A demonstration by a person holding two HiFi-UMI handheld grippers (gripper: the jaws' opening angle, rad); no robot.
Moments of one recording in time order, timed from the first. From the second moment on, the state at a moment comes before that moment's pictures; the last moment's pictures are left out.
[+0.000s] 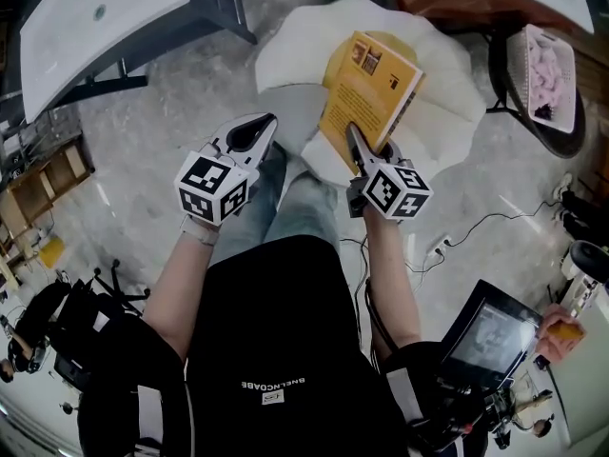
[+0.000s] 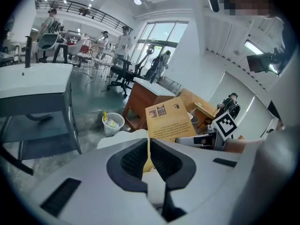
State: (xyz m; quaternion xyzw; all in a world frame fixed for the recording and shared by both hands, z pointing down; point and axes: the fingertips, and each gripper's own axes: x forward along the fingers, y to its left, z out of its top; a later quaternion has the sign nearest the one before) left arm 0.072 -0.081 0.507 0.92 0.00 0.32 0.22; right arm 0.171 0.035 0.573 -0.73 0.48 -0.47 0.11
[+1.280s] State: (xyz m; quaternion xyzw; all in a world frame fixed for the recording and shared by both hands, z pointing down) left arm 0.048 -0.063 0.636 0.89 0.00 0.38 0.25; right arm 0.160 0.049 0.737 -0.71 0.45 -0.54 0.06
